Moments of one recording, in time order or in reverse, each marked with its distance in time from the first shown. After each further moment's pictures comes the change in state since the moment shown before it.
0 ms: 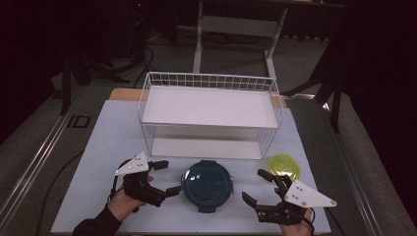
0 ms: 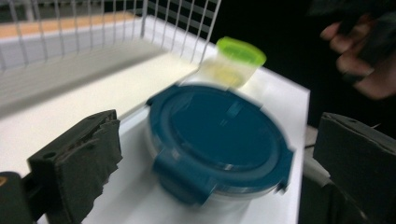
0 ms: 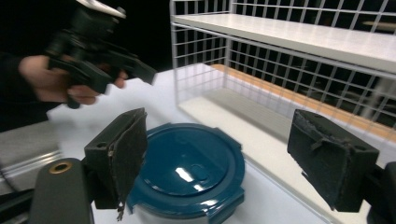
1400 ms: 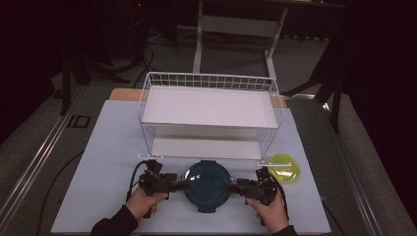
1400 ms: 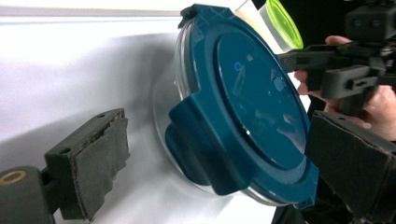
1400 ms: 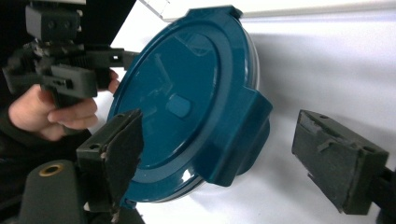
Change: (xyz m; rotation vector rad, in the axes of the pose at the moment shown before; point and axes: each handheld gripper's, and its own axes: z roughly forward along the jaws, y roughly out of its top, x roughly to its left) left arm 0.034 -0.032 0.048 0.229 -0.009 -0.537; right arm -0.050 -0.059 0.085 0.431 0.129 0.759
